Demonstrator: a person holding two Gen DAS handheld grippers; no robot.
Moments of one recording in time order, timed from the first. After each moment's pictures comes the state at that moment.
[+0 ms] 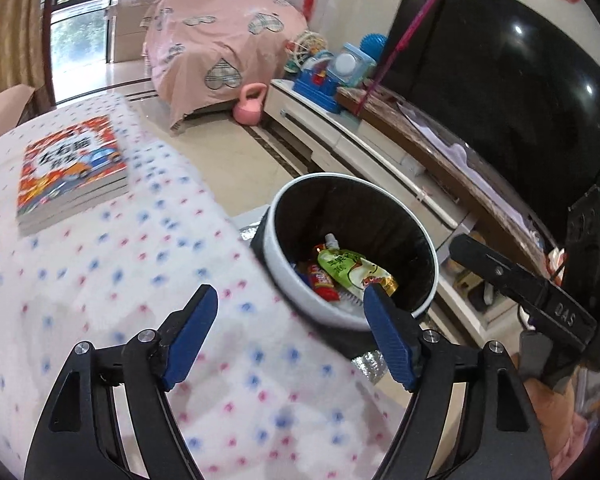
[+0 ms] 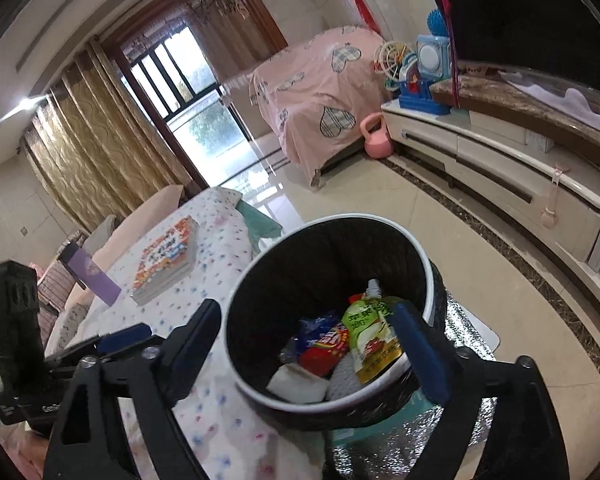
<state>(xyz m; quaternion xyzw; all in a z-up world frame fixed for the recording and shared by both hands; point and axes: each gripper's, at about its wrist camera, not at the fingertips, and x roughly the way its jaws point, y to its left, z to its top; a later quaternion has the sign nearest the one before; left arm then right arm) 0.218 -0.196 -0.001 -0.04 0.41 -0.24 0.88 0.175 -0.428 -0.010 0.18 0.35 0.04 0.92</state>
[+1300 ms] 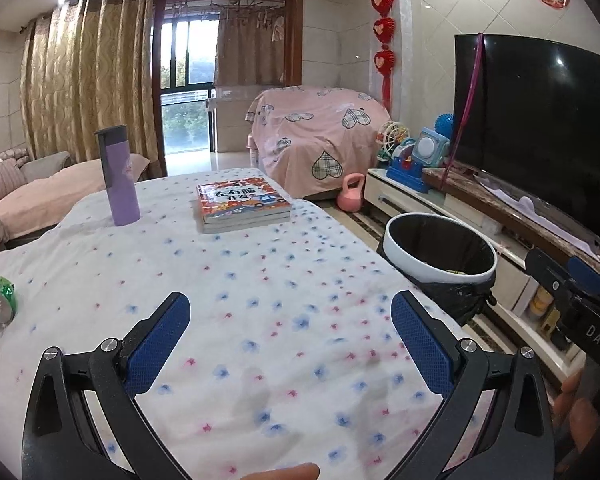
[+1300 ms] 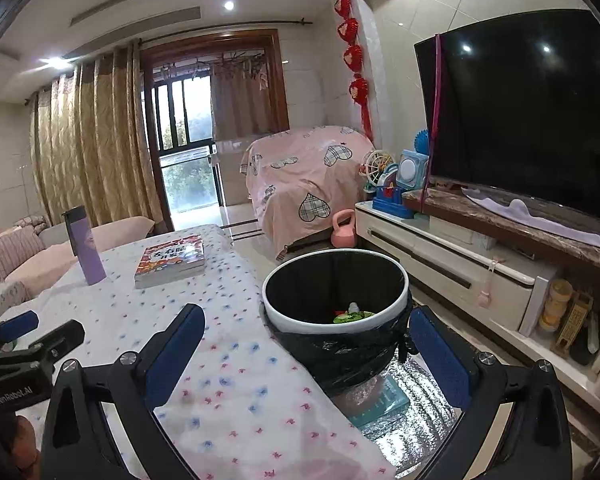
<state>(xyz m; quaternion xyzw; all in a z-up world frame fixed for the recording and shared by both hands) 0.061 -0.095 -0.004 0.00 0.23 -0.06 0.97 0.034 -0.317 0.006 0.03 0.19 -0.05 0.98</state>
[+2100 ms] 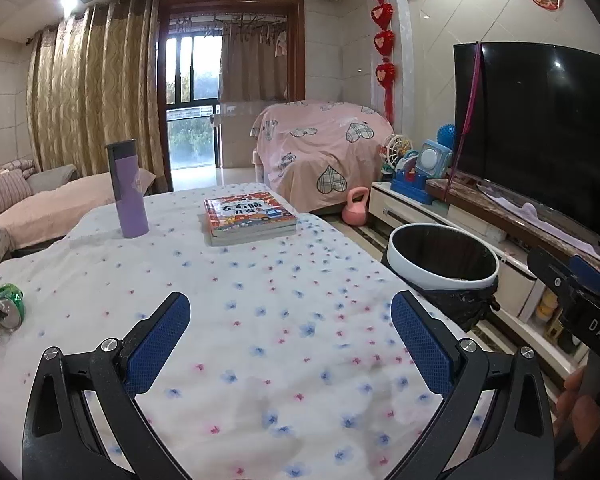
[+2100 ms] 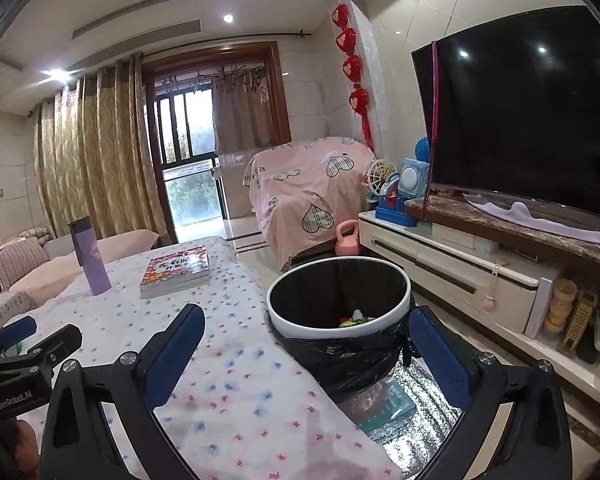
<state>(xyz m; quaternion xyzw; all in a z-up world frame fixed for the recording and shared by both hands) 0.046 -0.093 -0.001 0.00 0.20 -0.05 0.98 0.023 -0.319 0.005 0.04 0.17 -0.05 0.98</state>
